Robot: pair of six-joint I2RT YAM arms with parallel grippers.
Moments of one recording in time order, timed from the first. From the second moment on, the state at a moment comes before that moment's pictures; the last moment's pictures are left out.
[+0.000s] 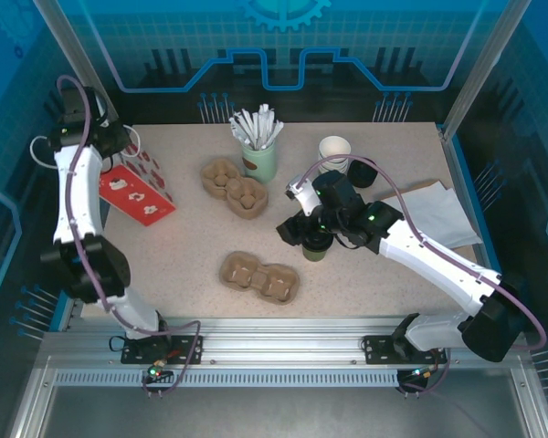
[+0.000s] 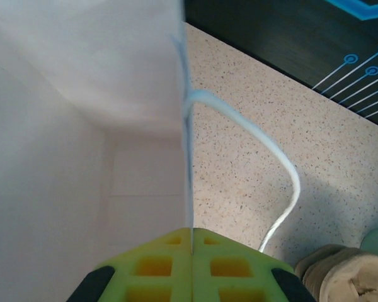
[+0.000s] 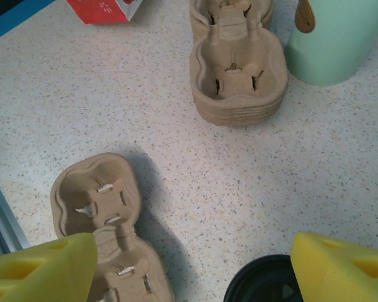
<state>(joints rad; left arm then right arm) 0.30 1.65 1.80 -0.93 -0.01 -0.26 0.74 1.30 1.15 -0.57 -0.11 0.04</state>
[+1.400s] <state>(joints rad) -0.03 1.03 1.51 -1.10 -0.06 0.07 0.73 2.16 1.78 -0.66 -0.24 0.13</state>
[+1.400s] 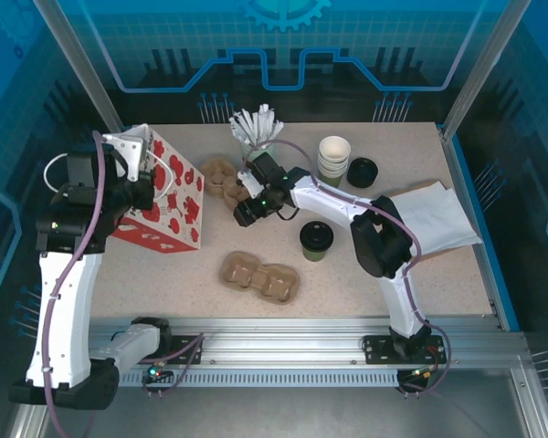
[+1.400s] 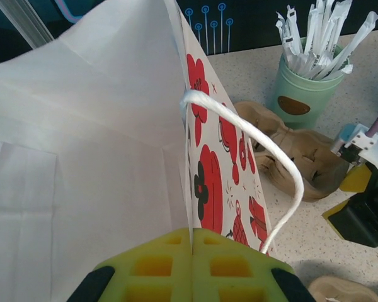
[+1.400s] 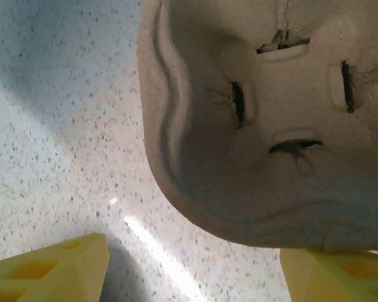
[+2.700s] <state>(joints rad) -0.38 1.12 1.44 -0.84 0.34 0.49 0.39 1.37 1.38 -0.70 -0.21 0.11</state>
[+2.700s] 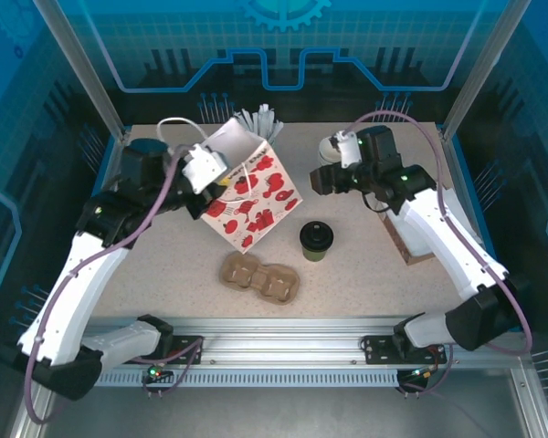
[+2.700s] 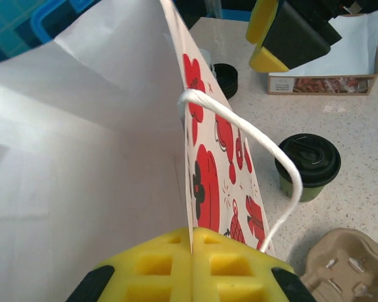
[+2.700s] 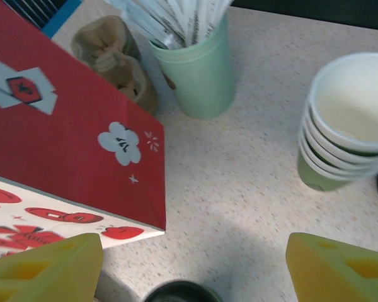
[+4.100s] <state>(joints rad) -0.60 1.53 1.50 -0.68 0.01 0.58 0.38 1.15 1.24 -0.75 -0.18 0.10</state>
